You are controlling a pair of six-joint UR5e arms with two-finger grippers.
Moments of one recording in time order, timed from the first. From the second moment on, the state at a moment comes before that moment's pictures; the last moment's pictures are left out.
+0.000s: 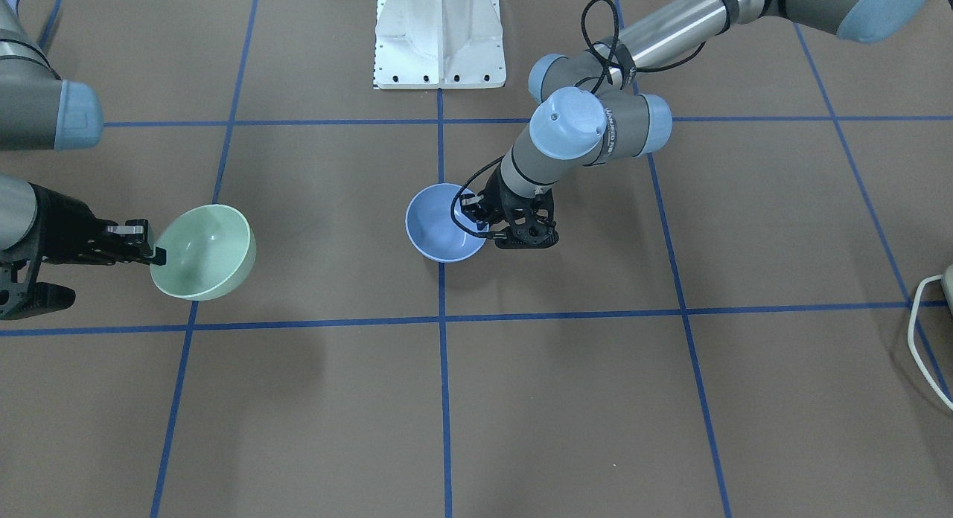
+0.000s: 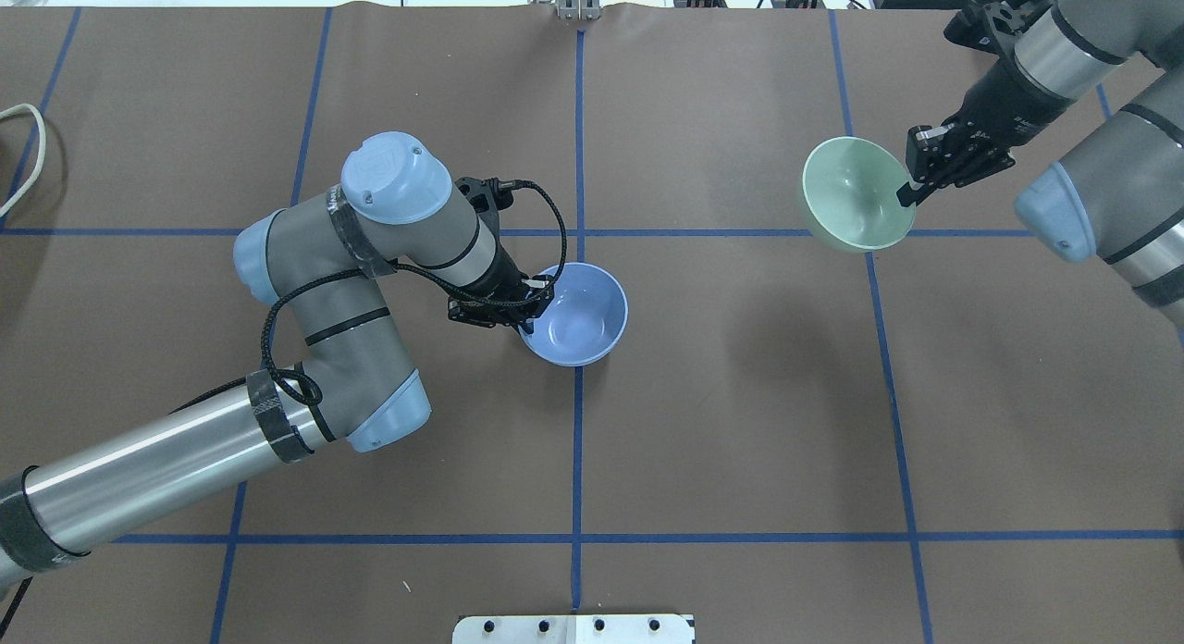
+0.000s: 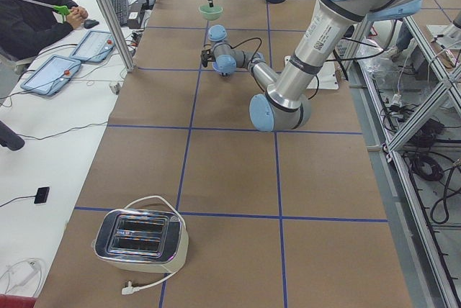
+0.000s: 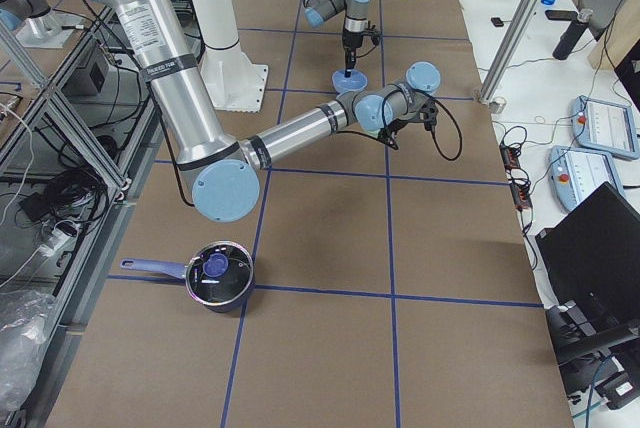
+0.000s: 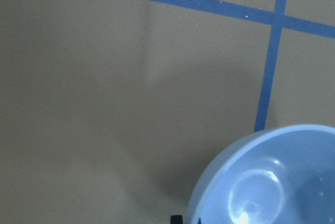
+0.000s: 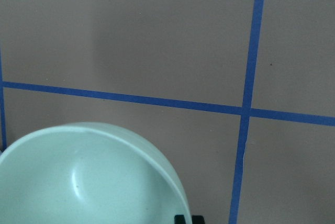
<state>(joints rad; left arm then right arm) -0.59 -2.28 -1.41 -1.99 -2.13 -1.35 1.10 -1.18 1.61 -1.50 2.57 0.60</state>
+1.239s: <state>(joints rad) -0.63 -2.27 -1.46 -1.98 -2.21 -1.38 1.08 -1.13 1.61 -1.50 2.58 0.70</state>
